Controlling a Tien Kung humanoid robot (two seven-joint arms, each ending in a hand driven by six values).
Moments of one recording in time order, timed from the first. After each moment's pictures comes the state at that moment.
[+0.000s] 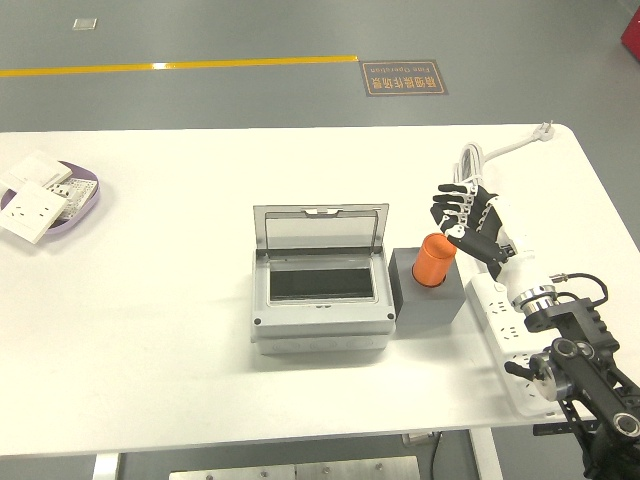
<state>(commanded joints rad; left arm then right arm) 0.10 0.04 -1.60 -0.18 1.59 -0.08 0.08 0.07 -0.21 1.25 1.35 -1.18 -0.07 0.26</state>
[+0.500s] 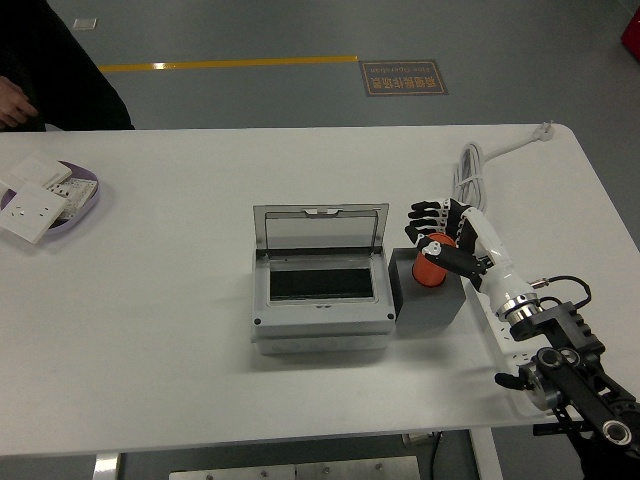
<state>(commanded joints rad) 0.10 0.03 -1.64 -0.18 1.64 -0.09 0.08 0.08 -0.22 1.17 1.36 -1.22 -0.08 0.26</state>
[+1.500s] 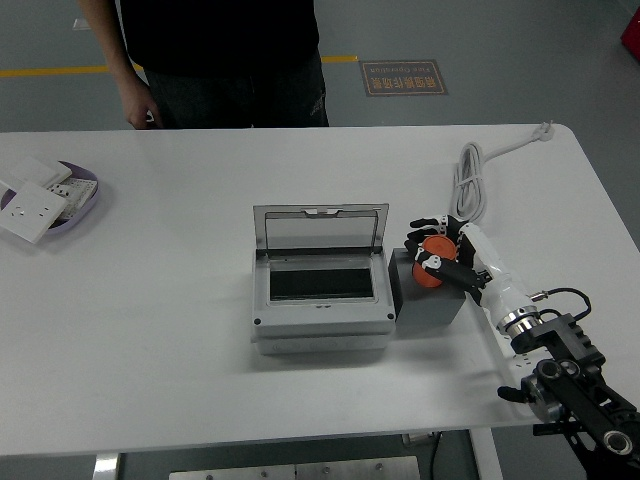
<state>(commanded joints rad) 0.09 0.03 -1.64 -0.18 1.65 -0.09 0.07 0.05 -0.24 1.15 1.34 -1.24 -0.07 0.26</state>
